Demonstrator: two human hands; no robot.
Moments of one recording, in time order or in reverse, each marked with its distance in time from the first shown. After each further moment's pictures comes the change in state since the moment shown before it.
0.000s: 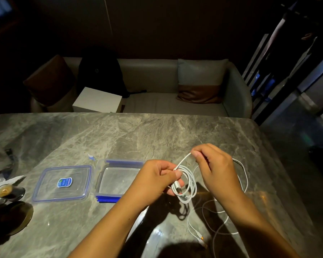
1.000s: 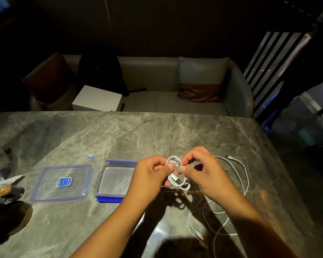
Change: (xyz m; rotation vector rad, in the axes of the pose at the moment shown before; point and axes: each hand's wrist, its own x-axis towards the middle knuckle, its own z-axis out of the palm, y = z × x) left_hand 0.012 -0.016 -0.004 -0.002 0.250 0.113; right_hand 0.000 0.000 0.012 0.424 -0.304 0.223
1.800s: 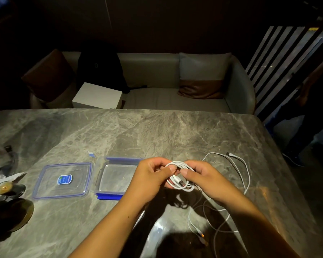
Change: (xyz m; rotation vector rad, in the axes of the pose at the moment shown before) left_hand 0.000 -0.004 0.000 -0.104 -0.092 -0.065; right_hand -0.001 0.022 0.005 0.406 -0.276 0.228
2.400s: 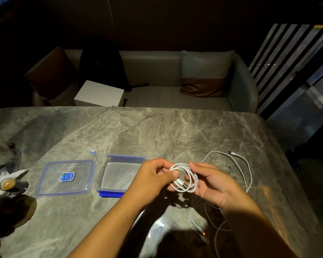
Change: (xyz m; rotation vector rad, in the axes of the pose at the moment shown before) left_hand -0.002 -0.008 -0.005 0.088 -0.054 -0.036; right_hand 0.000 -0.004 0.006 0.798 0.136 0.415
